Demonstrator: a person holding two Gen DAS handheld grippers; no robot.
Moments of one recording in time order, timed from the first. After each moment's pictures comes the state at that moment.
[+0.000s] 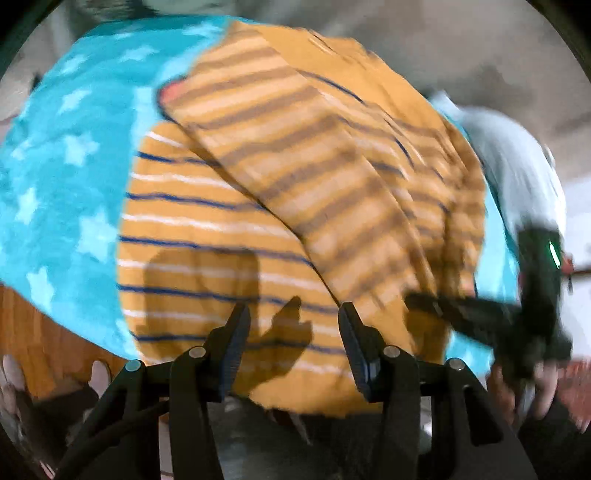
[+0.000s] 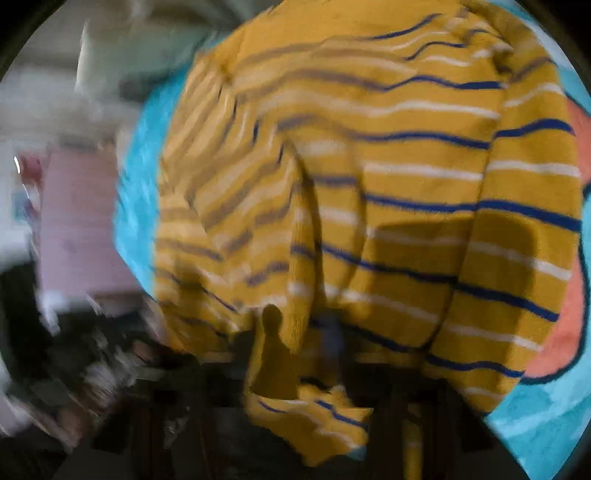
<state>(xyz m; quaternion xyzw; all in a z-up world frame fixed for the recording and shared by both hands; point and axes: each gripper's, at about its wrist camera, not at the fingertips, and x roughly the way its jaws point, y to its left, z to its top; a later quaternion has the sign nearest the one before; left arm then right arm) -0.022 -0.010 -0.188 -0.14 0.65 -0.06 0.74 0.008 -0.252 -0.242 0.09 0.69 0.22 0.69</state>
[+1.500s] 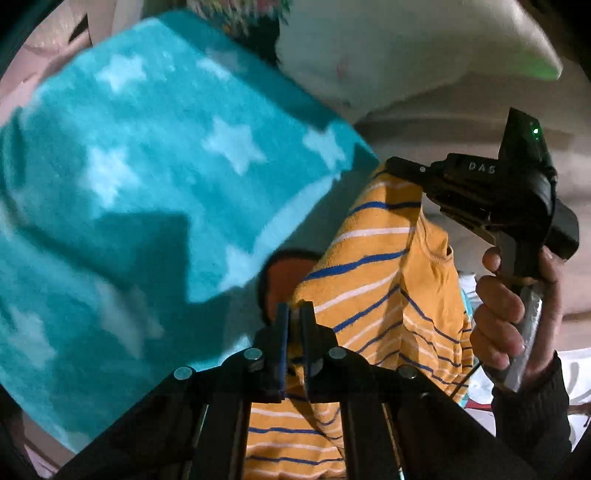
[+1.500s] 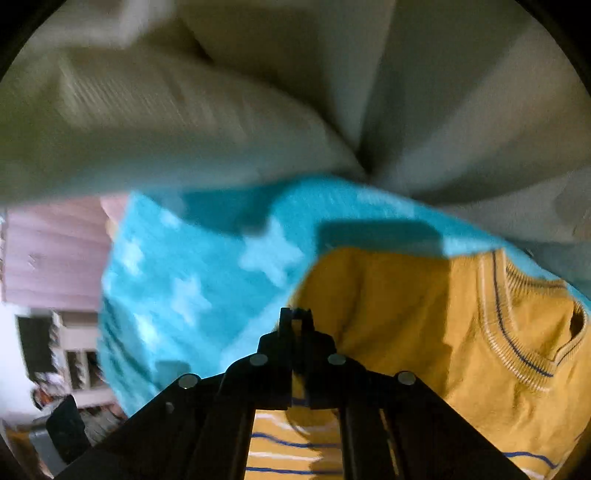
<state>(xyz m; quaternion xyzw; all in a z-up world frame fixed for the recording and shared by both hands) 0.132 0.161 -0.211 -0.31 0.58 -0.01 0.75 0.327 -0.007 -0.214 0.07 0.63 0.25 0.73</state>
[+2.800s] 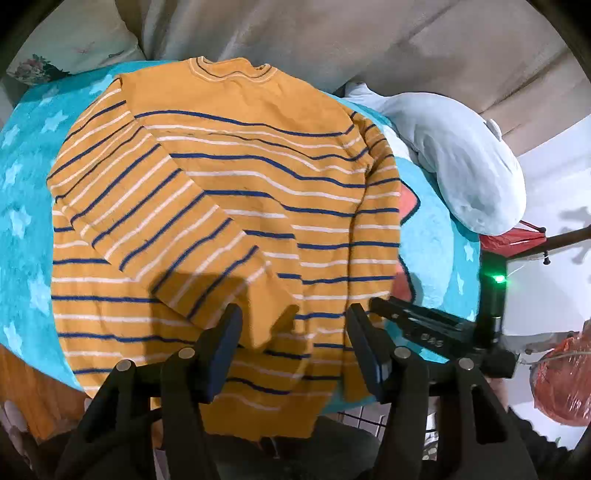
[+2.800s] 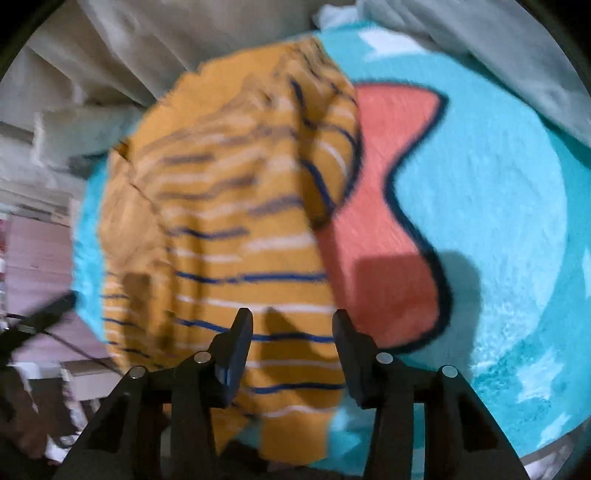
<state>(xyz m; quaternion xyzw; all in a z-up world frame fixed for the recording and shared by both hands) -0.006 -0.124 -0.153 -0.10 0.64 -0.15 0.75 -0.017 -0.371 -0.240 0.17 0.64 0.08 0.75</state>
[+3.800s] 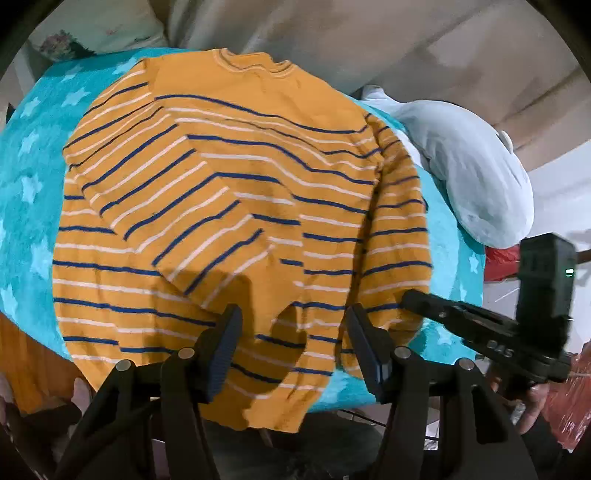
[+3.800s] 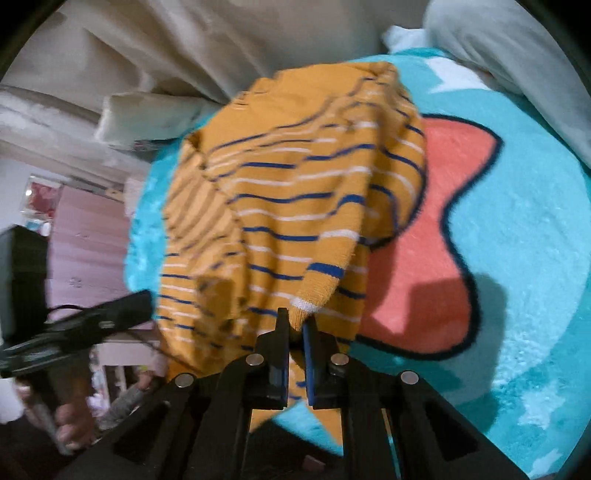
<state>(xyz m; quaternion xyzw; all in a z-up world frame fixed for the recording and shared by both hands) -0.024 -0.119 -0.157 -0.14 0.63 -0.11 0.75 -0.015 -0.359 -0.178 0.18 0.60 0.23 0.74</state>
